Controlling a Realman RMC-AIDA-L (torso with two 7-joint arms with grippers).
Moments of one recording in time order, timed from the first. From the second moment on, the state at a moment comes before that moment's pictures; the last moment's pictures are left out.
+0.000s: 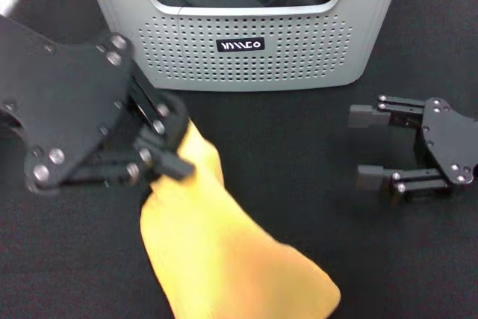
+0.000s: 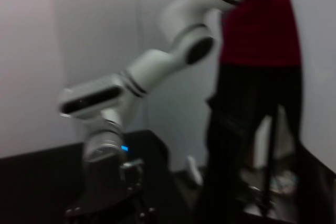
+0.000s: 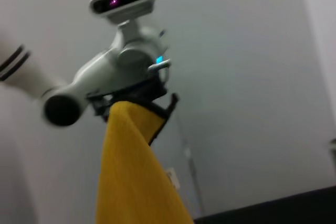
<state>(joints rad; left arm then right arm) -0.51 -1.77 1.19 1.47 1.40 2.04 -1.81 0.53 1.84 -1.64 -0.49 2.18 1.72 -2.01</state>
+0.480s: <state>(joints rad) -0.64 -1.72 1.48 1.48 1.20 2.04 -1.77 0.53 1.84 -1.60 -0.55 2.05 1.78 -1.95</state>
